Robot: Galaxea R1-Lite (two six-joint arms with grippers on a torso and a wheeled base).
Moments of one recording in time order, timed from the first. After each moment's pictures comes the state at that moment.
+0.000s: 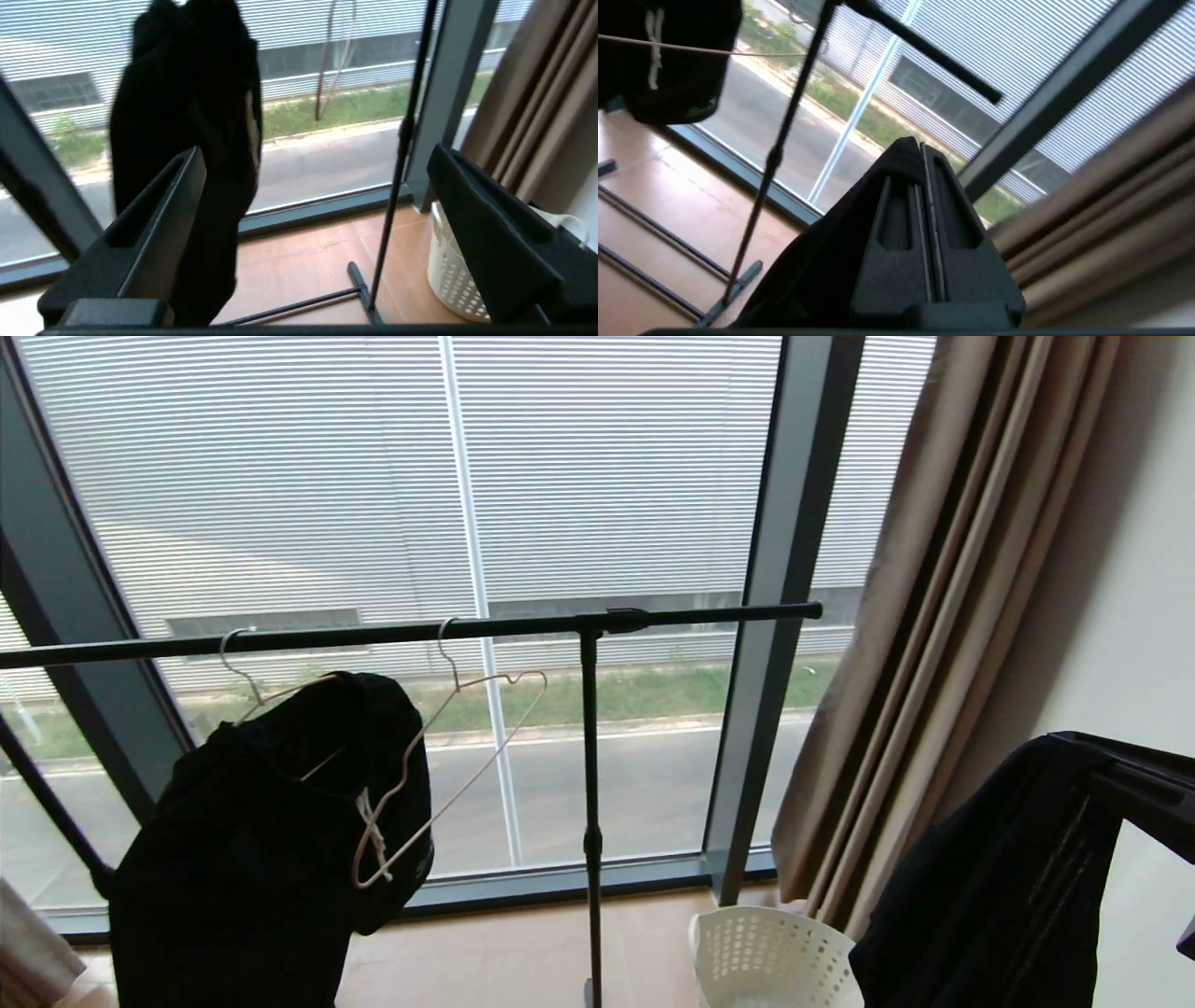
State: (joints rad) left arm -0.01 0.00 -0.01 0.04 -0.11 0.06; right arm 0.56 0.94 -0.52 -0.32 -0.05 -0.42
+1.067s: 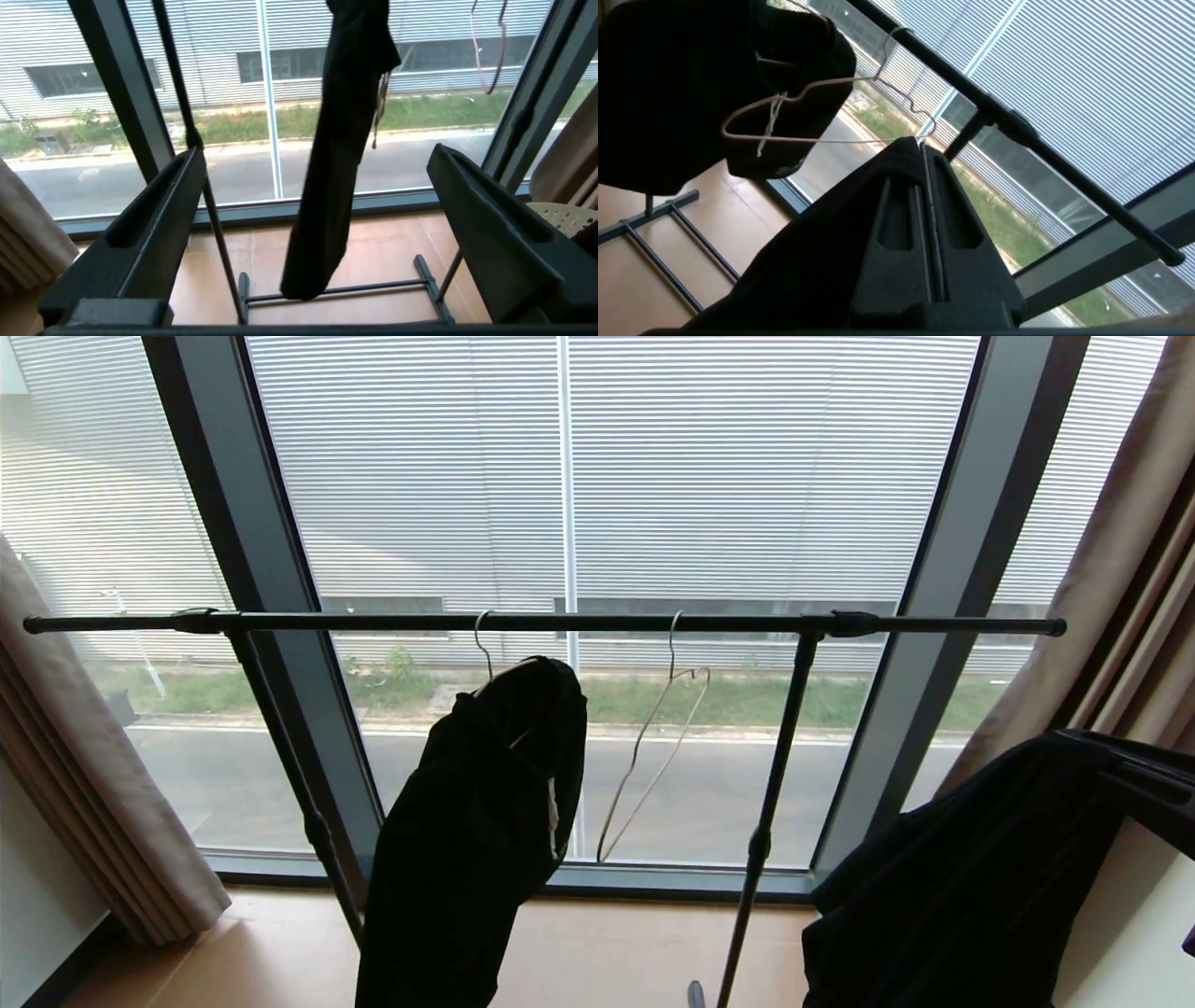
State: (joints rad) left arm -0.01 0.00 -0.01 0.04 -0.12 0.05; right arm 0.56 0.94 -0.52 -0.33 -0.05 -0.42
